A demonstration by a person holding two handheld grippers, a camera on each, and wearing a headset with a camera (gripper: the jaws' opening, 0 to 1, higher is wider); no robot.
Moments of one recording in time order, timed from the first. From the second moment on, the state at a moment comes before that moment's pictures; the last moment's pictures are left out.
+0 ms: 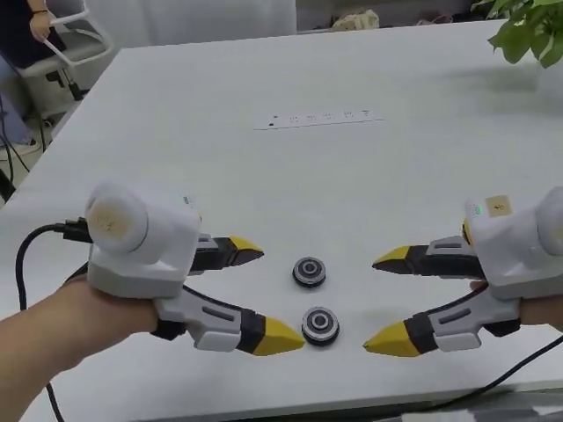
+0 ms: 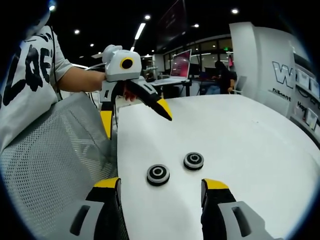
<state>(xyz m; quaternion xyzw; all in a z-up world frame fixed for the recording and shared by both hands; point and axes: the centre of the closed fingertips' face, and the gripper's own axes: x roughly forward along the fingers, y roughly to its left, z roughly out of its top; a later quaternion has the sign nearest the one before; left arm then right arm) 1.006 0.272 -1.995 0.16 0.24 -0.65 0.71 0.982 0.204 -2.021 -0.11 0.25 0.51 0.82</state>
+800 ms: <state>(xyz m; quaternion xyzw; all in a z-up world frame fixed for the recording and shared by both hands) 1.005 0.255 -2.024 0.19 0.25 -0.67 0.68 0.992 0.210 -2.045 -0.12 0.27 0.53 0.80</state>
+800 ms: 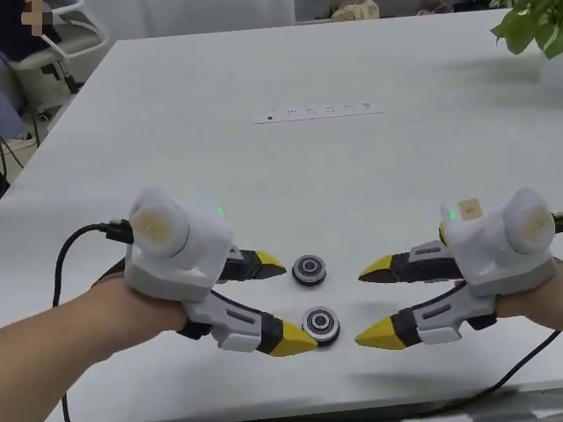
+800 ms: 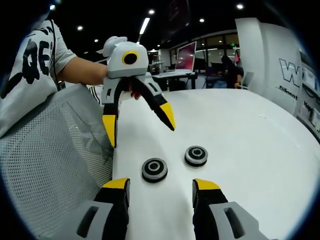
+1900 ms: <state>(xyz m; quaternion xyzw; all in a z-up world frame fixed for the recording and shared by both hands) 0.995 0.235 -2.053 0.20 0.28 -0.69 0.64 0.992 0.210 -2.061 -0.12 0.28 0.54 0.78</state>
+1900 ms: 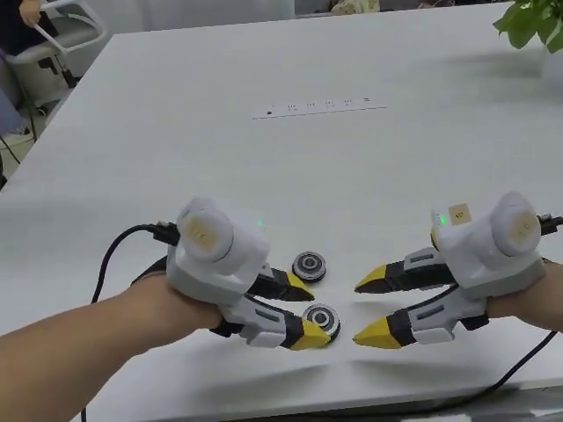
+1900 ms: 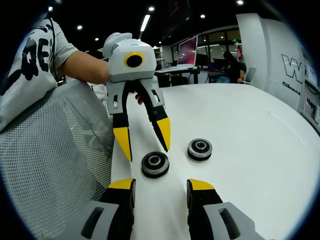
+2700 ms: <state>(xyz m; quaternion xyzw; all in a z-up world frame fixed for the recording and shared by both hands) 0.998 0.236 -2.060 0.26 0.23 -0.68 0.64 0.990 0.211 -2.063 -0.12 0.29 0.54 0.78</state>
